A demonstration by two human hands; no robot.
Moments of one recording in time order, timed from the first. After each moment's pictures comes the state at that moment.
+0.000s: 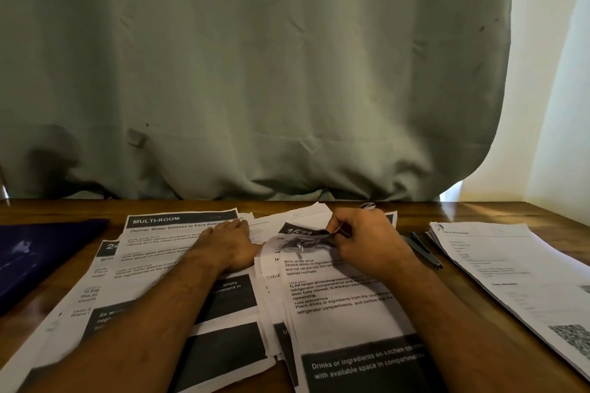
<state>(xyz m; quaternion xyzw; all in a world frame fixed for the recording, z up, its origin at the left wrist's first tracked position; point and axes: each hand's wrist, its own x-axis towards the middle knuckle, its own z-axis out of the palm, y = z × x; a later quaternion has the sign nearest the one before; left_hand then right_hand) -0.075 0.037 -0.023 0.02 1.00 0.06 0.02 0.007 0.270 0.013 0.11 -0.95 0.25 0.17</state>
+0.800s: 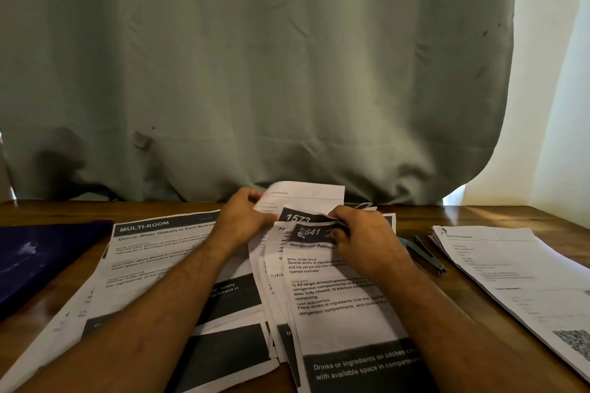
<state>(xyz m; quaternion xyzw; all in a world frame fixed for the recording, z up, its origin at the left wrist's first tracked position) -0.065 0.053 0.005 0.05 0.84 0.52 -0.15 0.002 0.263 0.012 0.09 -0.95 0.20 0.22</state>
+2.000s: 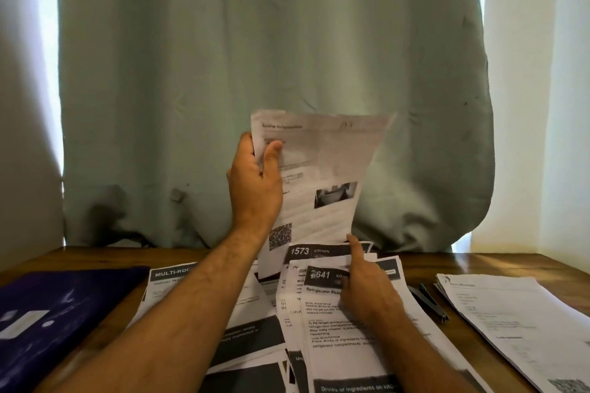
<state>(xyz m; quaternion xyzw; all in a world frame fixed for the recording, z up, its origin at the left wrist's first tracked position) 0.027 0.076 0.135 0.20 0.59 0.56 -0.54 -0.001 0.250 0.003 0.03 -0.94 0.27 0.21</state>
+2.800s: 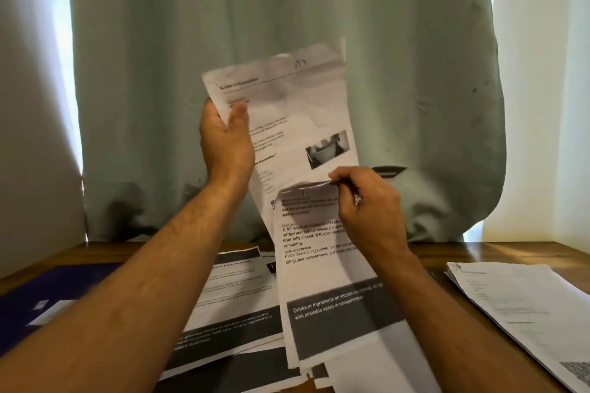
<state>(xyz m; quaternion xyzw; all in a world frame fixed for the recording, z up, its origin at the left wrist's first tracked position) 0.034 0.039 0.177 0.15 0.53 0.67 -0.51 0.038 0.229 0.091 0.25 -0.71 0.33 0.57</state>
